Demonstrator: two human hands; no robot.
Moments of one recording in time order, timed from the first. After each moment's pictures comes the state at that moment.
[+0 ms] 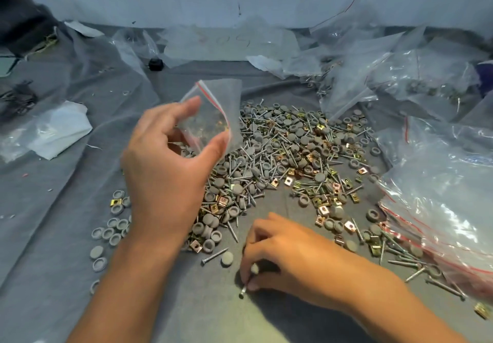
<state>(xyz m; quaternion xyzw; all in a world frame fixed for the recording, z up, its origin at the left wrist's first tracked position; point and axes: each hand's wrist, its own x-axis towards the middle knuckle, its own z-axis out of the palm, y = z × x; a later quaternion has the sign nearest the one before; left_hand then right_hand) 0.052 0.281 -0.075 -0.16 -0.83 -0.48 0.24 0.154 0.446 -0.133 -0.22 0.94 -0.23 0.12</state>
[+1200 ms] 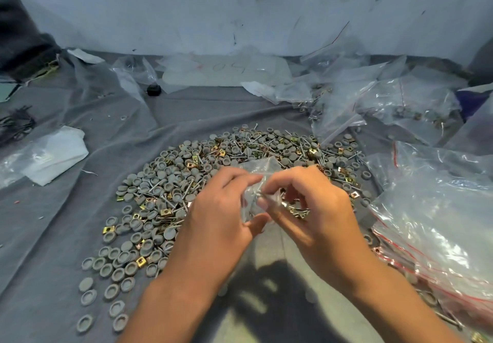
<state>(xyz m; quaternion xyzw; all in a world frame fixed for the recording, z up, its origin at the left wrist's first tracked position) 0.069 0.310 -0.094 -0.33 -0.88 -0.32 0.08 0.132 0.462 -0.096 -0.07 0.88 -0.35 -0.31</state>
